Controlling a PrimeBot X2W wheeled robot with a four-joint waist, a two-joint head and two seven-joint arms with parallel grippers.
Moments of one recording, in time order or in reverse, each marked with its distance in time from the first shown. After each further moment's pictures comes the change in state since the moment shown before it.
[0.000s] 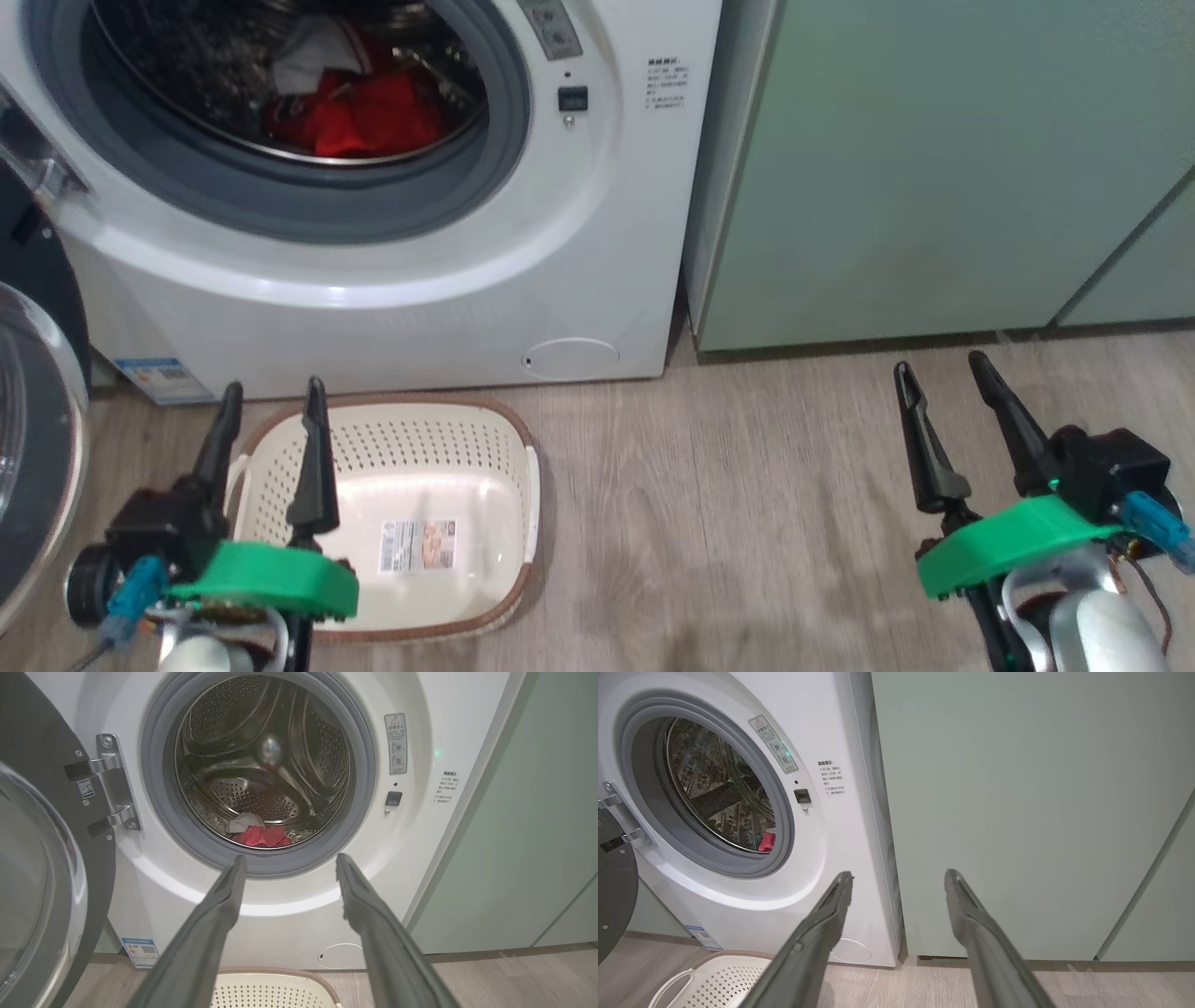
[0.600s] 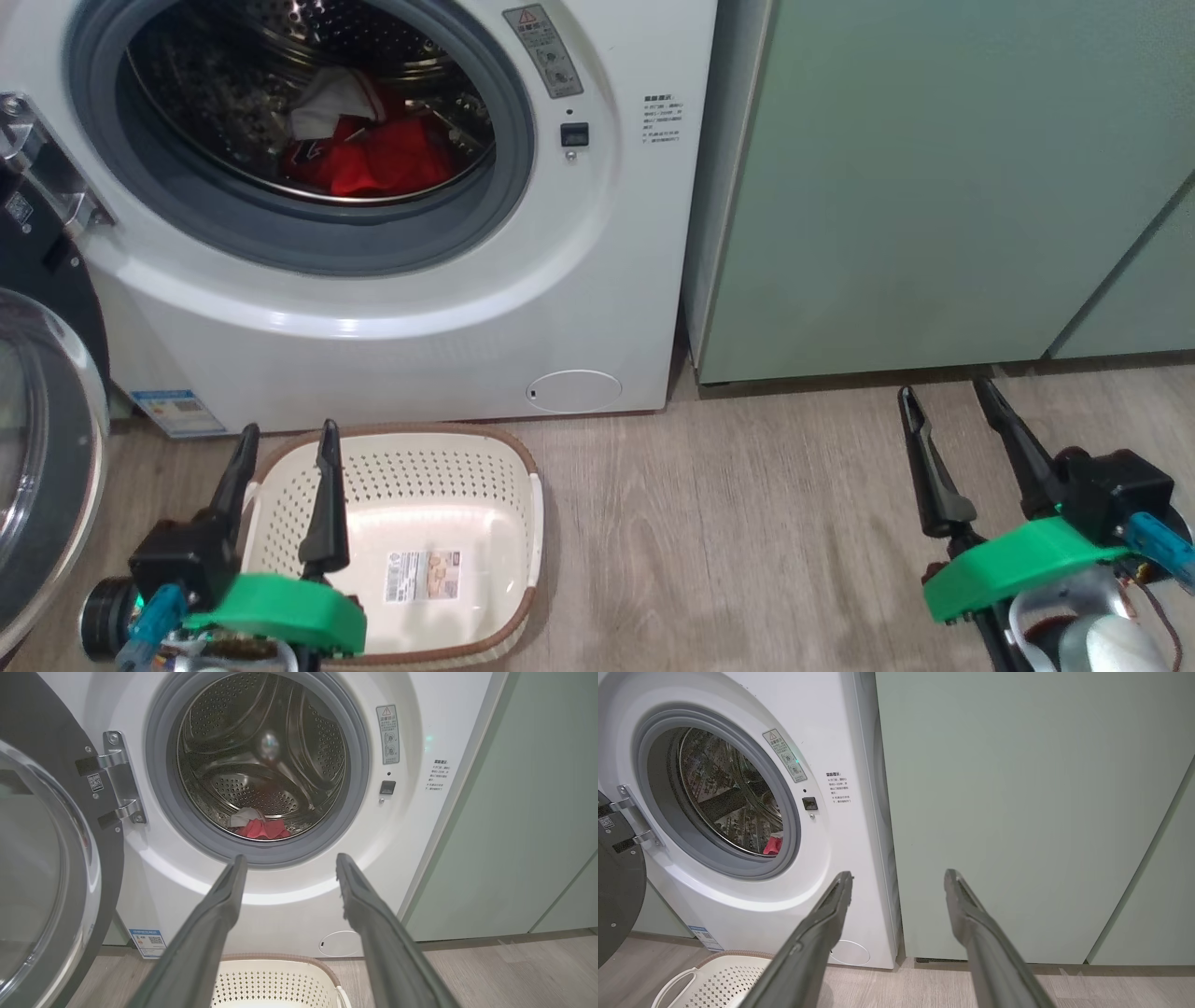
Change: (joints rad) left arm 0.058 -0.005 -0.014 0.030 0.018 -0.003 0.000; right arm 0.066 0.001 -0.007 -0.061 -0.012 0.000 0.041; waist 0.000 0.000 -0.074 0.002
